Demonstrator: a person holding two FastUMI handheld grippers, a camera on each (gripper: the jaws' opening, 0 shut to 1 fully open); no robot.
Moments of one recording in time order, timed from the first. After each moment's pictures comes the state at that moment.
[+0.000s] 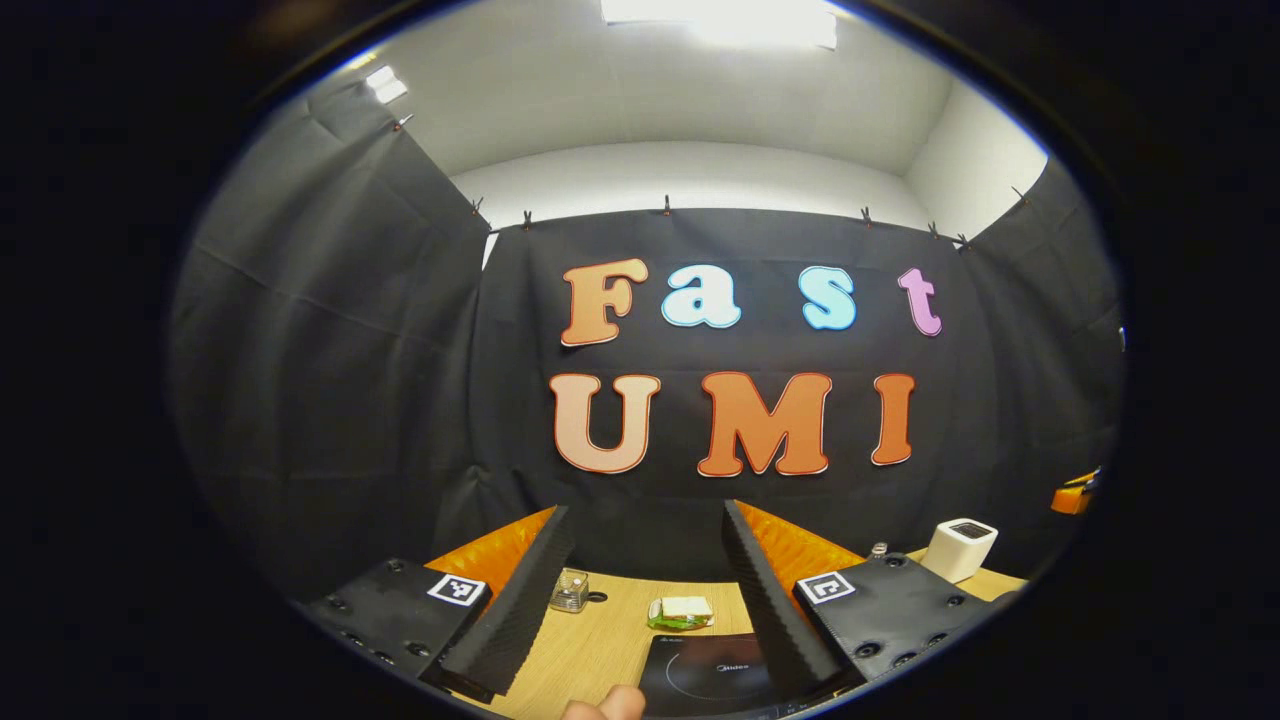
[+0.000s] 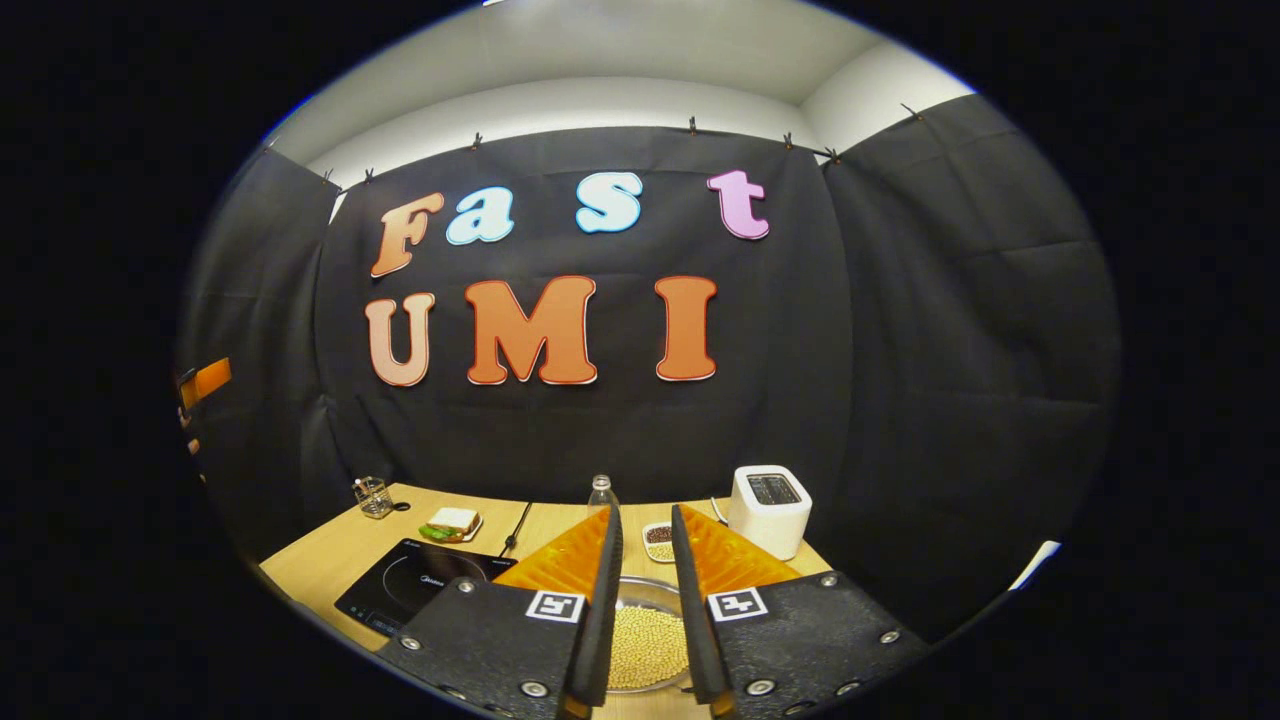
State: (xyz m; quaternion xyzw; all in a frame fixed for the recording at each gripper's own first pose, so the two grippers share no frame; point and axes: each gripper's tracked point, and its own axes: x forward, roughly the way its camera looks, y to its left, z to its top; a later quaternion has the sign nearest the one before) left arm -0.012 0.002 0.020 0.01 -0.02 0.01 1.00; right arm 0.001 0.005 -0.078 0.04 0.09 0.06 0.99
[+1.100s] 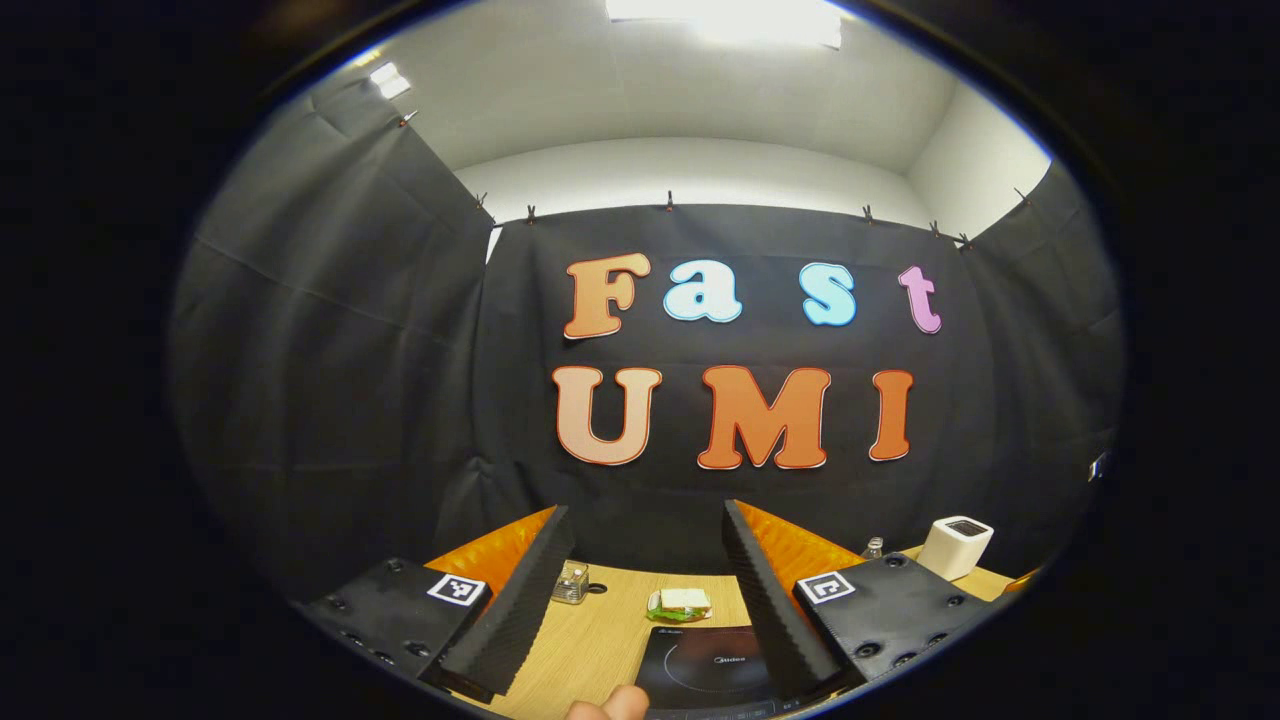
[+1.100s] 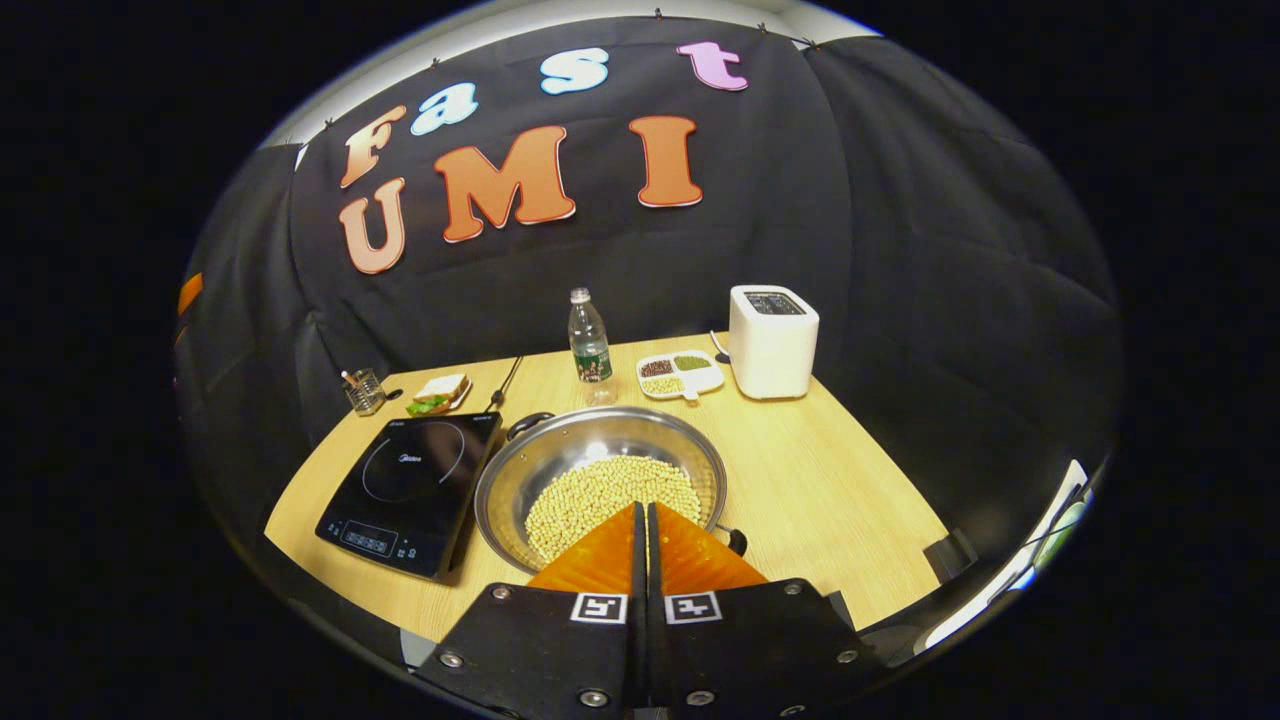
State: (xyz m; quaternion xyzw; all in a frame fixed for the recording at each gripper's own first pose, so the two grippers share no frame) left arm -0.027 0.006 0.013 0.00 -0.01 0.02 1.00; right arm -0.045 -0.010 -0.260 0.05 0.30 0.07 0.95
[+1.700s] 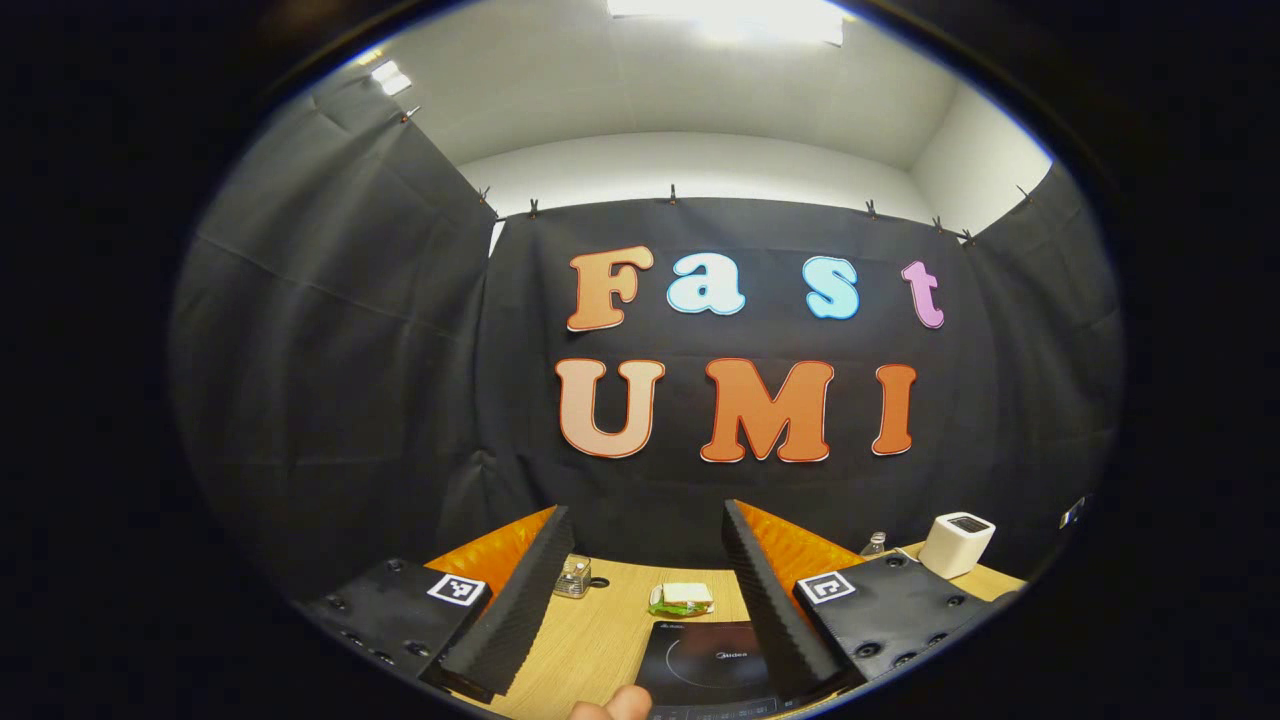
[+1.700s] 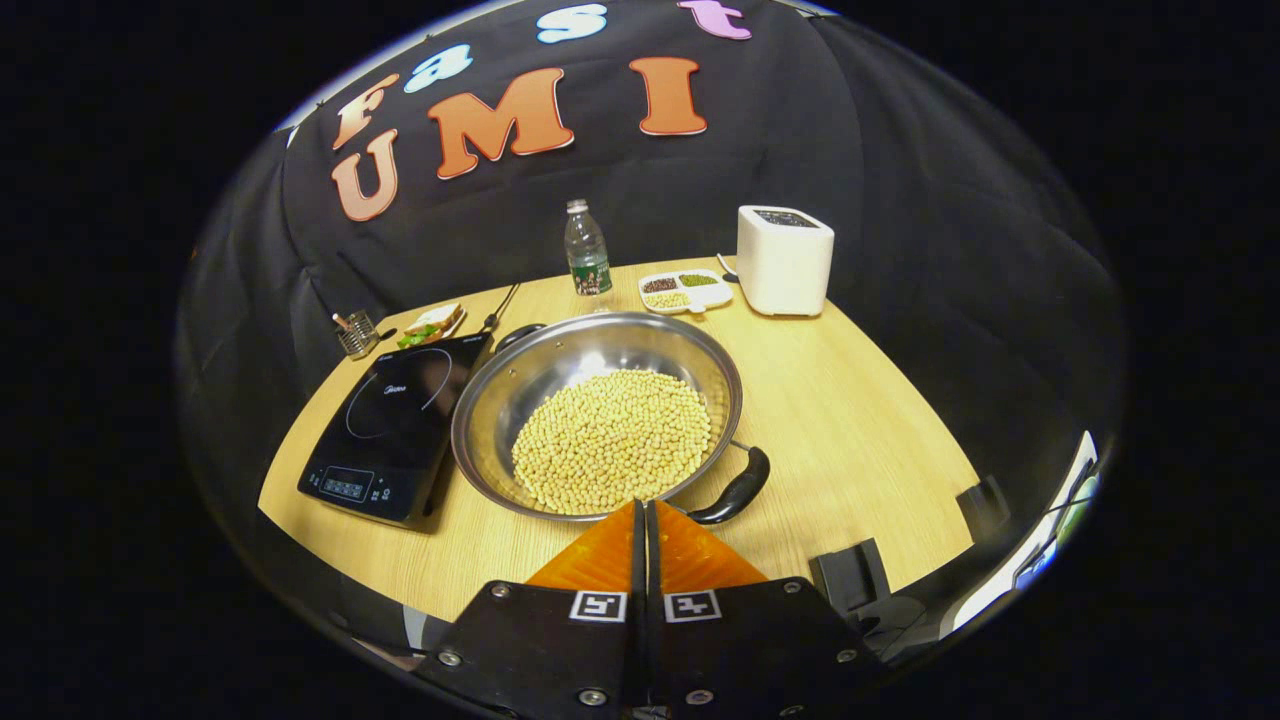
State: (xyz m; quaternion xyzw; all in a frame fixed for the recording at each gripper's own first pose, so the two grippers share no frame) left arm -0.027 0.008 0.007 0.00 0.00 0.02 1.00; right arm -0.070 0.001 -0.330 0.04 0.39 0.08 0.92
